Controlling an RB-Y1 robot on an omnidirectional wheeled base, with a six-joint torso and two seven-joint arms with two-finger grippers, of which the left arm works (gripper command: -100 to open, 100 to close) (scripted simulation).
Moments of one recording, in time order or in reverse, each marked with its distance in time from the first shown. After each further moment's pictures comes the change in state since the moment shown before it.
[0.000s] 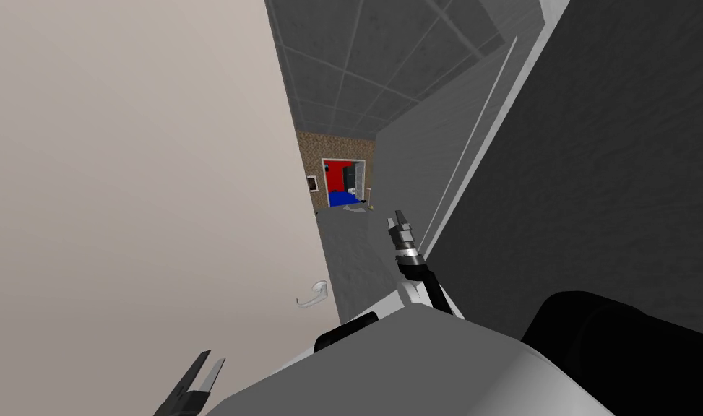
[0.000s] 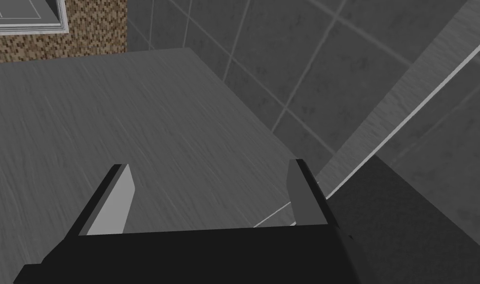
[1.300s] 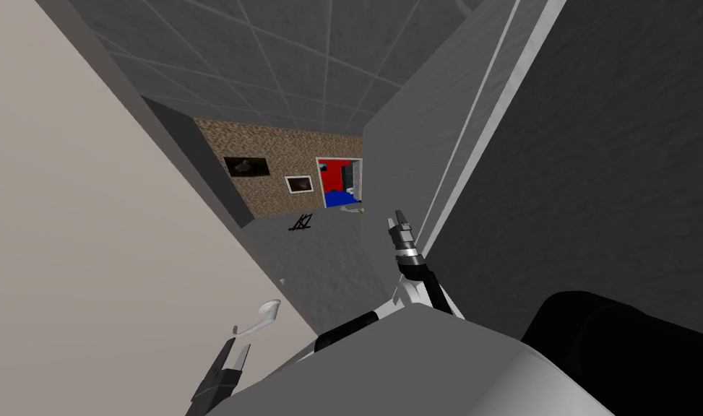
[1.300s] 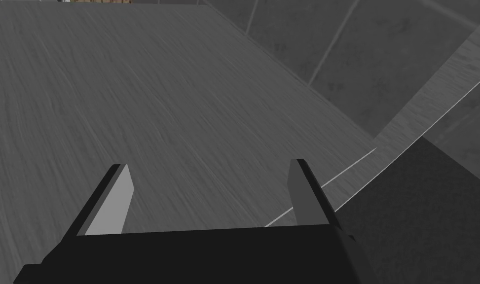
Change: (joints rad) arm -0.013 -0.137 -0.041 -0.018 0.035 0.075 -0.008
